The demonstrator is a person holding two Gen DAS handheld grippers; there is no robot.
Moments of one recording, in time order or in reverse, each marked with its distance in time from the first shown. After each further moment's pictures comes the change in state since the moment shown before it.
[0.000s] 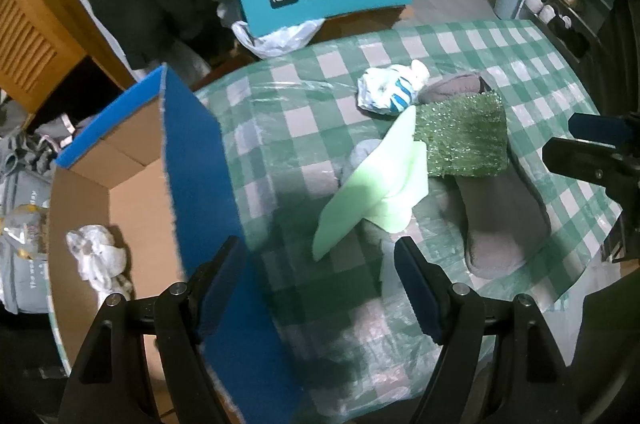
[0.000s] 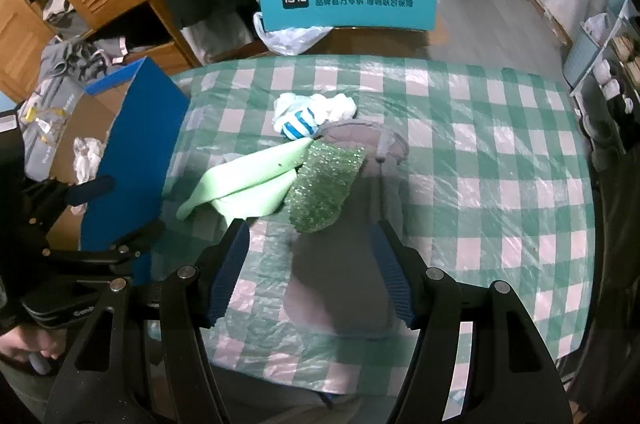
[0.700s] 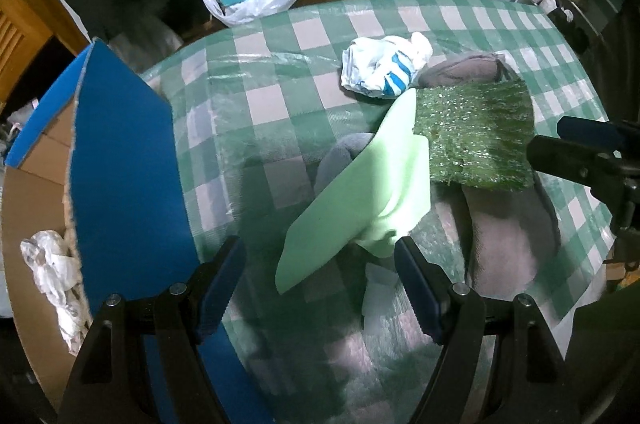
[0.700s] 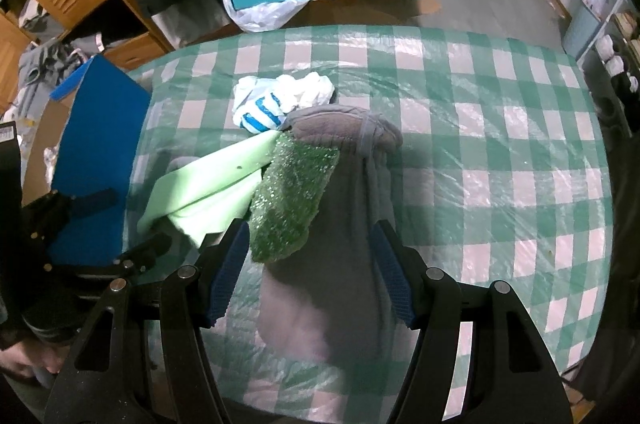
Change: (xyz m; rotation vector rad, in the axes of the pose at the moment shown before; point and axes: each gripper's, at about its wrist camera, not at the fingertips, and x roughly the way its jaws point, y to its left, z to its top) left arm 0.052 -0.007 0.016 -0.017 0.093 -0.068; right arm 0.051 -0.023 0.015 0.055 0.081 -0.012
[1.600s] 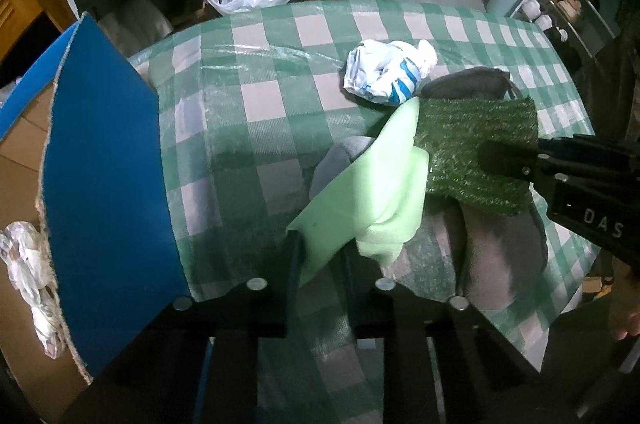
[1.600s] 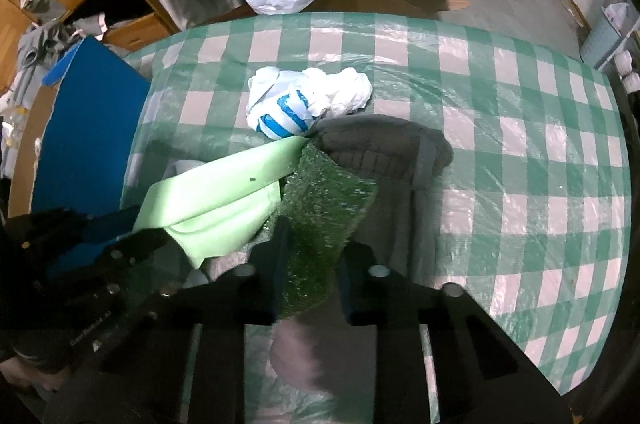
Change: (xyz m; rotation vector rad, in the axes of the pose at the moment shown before) left arm 0.008 0.015 0.005 -0.055 0.001 -0.094; right arm 0.036 0.021 0.017 -0.056 0.048 0.012
